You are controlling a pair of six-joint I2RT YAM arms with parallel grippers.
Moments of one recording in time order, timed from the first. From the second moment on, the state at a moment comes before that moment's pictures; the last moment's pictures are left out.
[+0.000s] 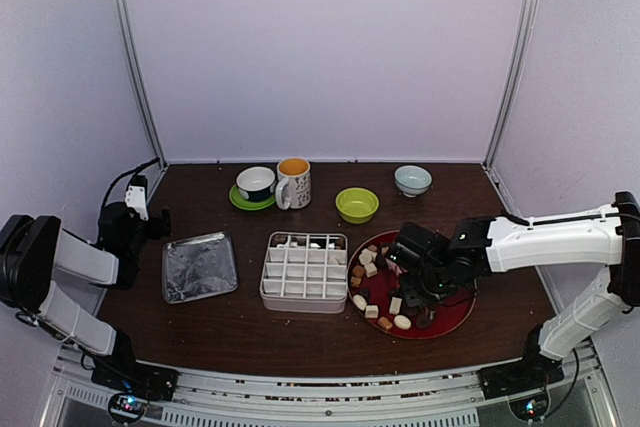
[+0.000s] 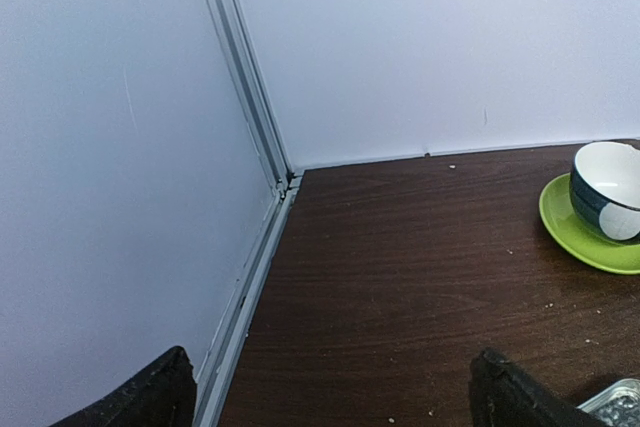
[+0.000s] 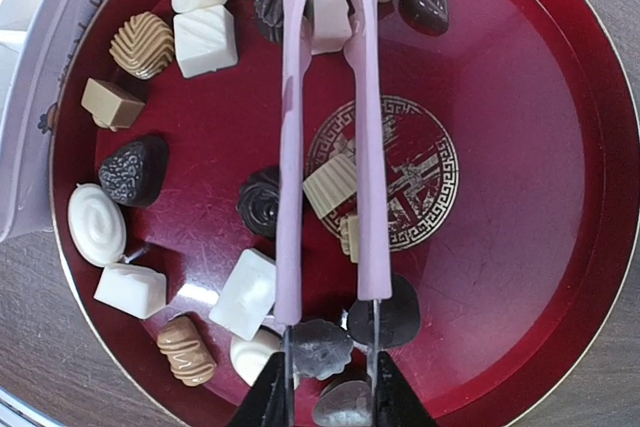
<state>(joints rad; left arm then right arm) 0.01 1.43 0.31 0.97 -0.15 0.17 1.02 1.46 0.93 -0.77 0.32 0.76</state>
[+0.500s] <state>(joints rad) 0.01 1.43 0.31 0.97 -0.15 0.17 1.02 1.28 0.93 -0.79 0.35 0.75</state>
